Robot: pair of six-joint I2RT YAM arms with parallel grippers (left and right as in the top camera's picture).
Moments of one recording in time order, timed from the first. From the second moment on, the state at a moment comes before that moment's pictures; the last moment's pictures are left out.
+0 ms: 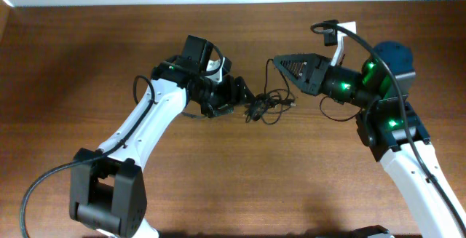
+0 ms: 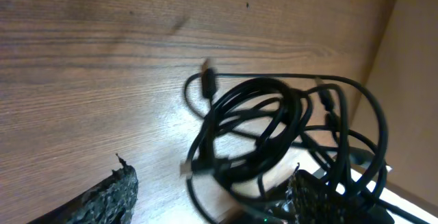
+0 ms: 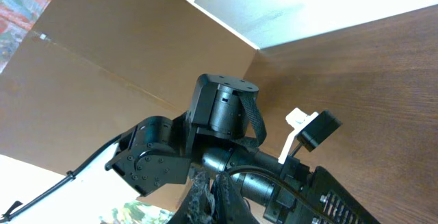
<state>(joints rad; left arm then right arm) -0.33 1.77 1.37 -0.80 0.64 -0.55 0.20 1.25 1.08 0.01 -0.87 0.82</state>
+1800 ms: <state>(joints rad) -0.33 1.77 1.37 -0.69 0.59 -0.56 0.23 1.29 1.08 0.08 -0.84 0.92</state>
